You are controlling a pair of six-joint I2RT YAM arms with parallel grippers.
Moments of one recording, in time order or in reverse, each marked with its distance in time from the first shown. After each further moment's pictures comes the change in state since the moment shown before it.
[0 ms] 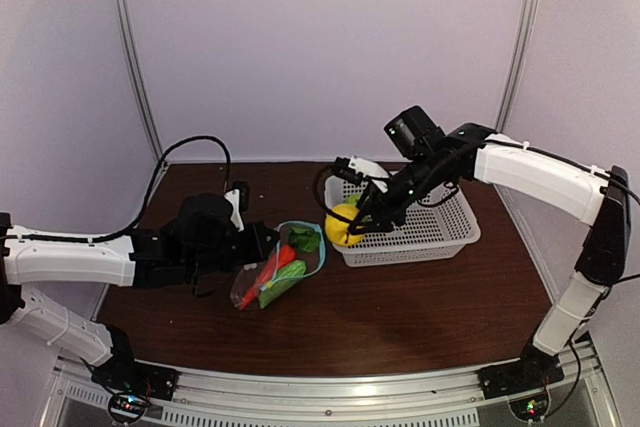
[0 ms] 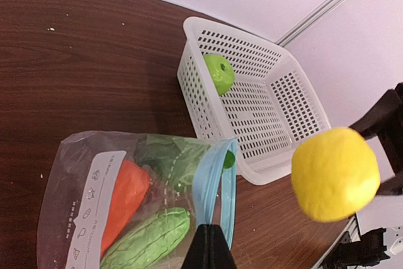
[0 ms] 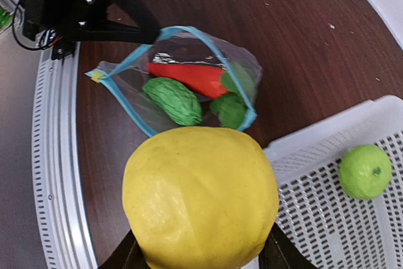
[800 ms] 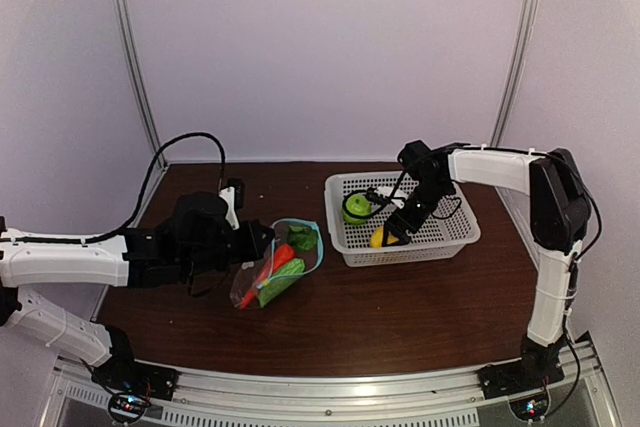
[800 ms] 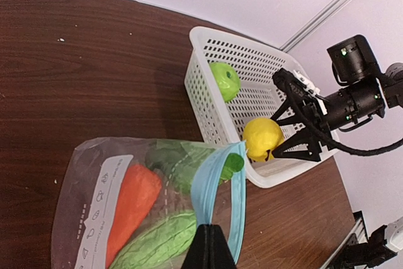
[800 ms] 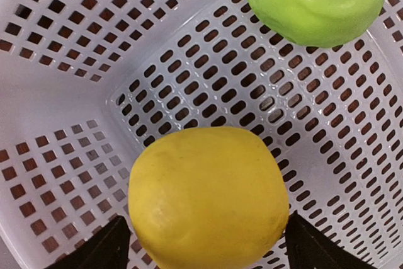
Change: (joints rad) left arm 0.000 -0.035 0.000 -0.031 -0.032 0.025; right arm -0.226 0.325 0.011 -0.071 0.133 -0.005
